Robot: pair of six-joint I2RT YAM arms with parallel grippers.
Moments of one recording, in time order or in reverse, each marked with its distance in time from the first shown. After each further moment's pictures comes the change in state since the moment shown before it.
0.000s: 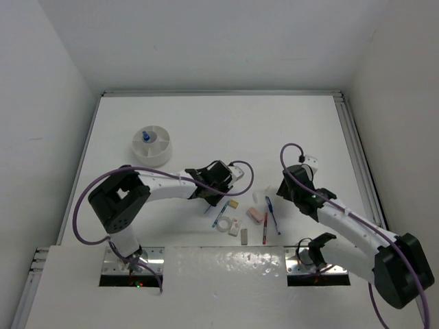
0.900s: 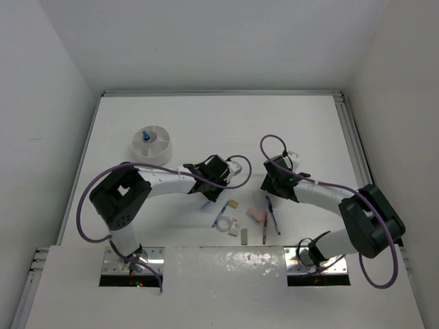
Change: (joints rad) left arm 0.054 0.032 0.040 -0.019 0.073 -0.002; right arm 0.055 0.422 0.157 0.120 -0.061 0.145
